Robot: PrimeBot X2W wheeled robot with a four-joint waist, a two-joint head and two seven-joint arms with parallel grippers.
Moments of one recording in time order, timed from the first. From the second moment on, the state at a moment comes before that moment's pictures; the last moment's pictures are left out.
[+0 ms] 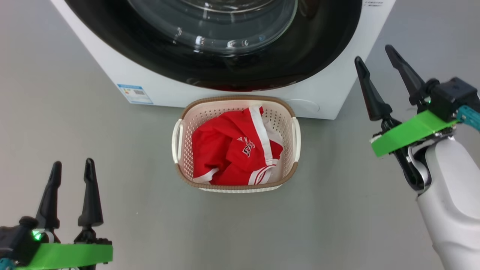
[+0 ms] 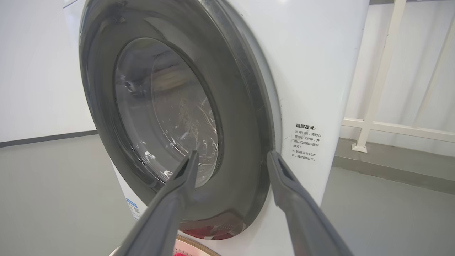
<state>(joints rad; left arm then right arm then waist) -0.10 0.09 0.03 0.02 -0.37 -0.13 -0.25 -0.65 -0.29 0.19 0.38 0.32 0.14 -0.26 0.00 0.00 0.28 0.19</state>
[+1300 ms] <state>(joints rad) 0.02 0.12 0.00 0.02 -0.39 -0.13 -0.25 -0.25 -0.19 0.11 0.24 0.33 0.13 -0.26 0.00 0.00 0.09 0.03</state>
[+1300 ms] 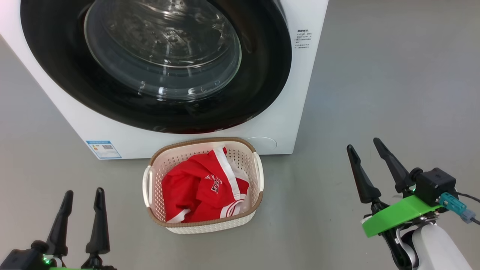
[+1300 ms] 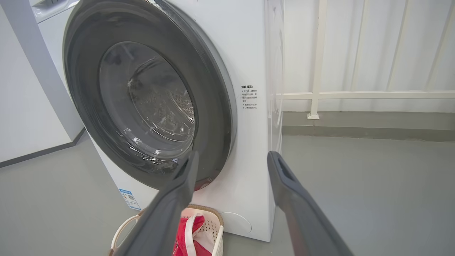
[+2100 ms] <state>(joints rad) 0.04 0.13 -0.01 0.01 -0.40 -0.12 -0.25 -0.23 -0.18 0.11 0.24 0.33 0.13 -0.26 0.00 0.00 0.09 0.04</state>
